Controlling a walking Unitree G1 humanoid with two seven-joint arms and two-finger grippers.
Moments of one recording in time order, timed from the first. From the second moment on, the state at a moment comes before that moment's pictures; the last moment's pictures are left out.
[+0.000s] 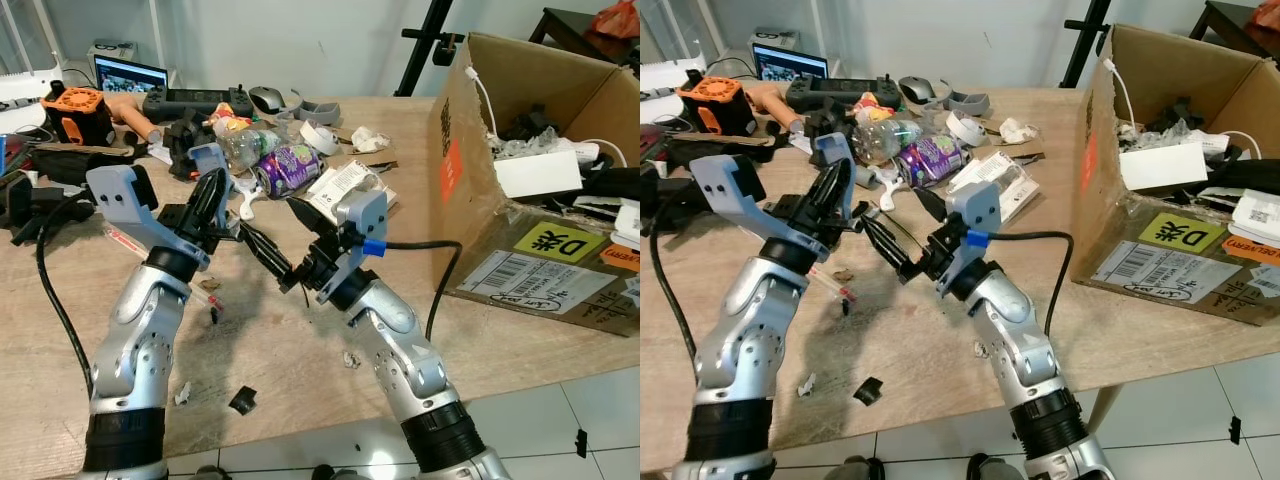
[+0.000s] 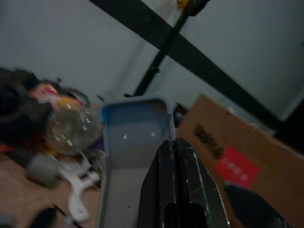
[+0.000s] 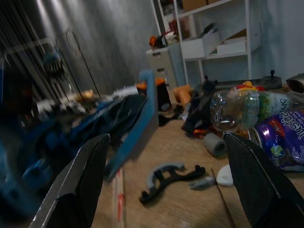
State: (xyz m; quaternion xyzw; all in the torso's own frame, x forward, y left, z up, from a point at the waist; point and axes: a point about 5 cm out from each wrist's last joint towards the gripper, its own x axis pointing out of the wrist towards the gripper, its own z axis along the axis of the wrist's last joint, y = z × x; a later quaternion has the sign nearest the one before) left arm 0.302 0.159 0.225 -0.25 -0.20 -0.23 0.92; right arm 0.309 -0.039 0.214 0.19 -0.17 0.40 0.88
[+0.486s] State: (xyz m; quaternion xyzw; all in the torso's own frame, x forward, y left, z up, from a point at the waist) left arm 0.283 0.168 0.222 -0.32 -0.18 -0.35 0.86; right arm 0.296 -0.042 0.241 0.33 -0.18 0.45 0.81
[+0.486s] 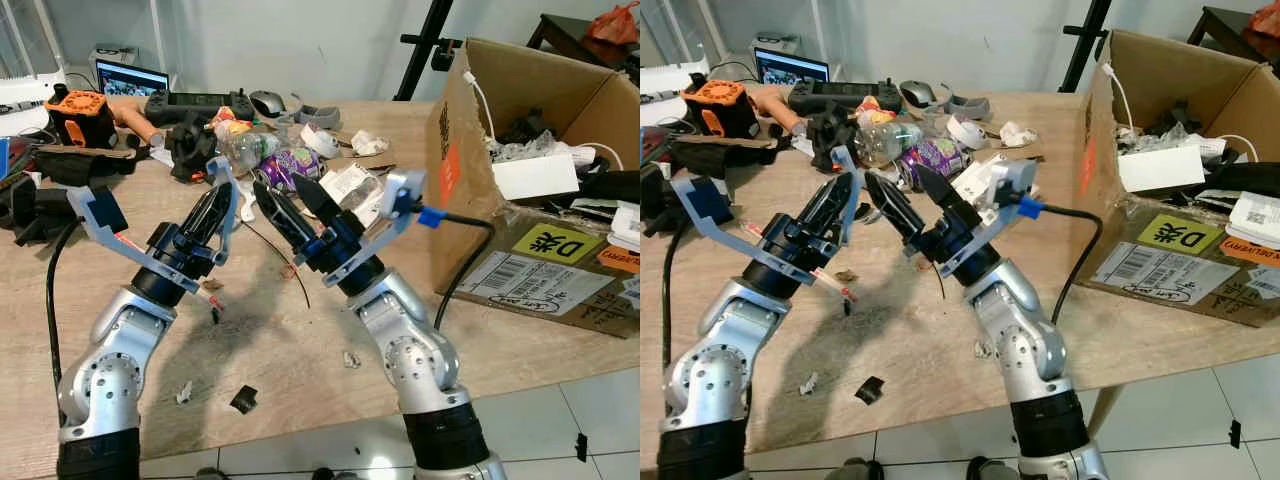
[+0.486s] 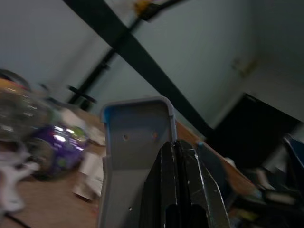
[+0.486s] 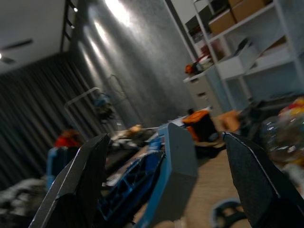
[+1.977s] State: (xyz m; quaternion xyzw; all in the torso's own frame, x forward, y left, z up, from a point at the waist) left arm 0.257 0.170 0.229 -0.22 -0.10 -0.55 0.80; right arm 0.288 -0.070 0.228 0.46 0.02 0.51 0.72
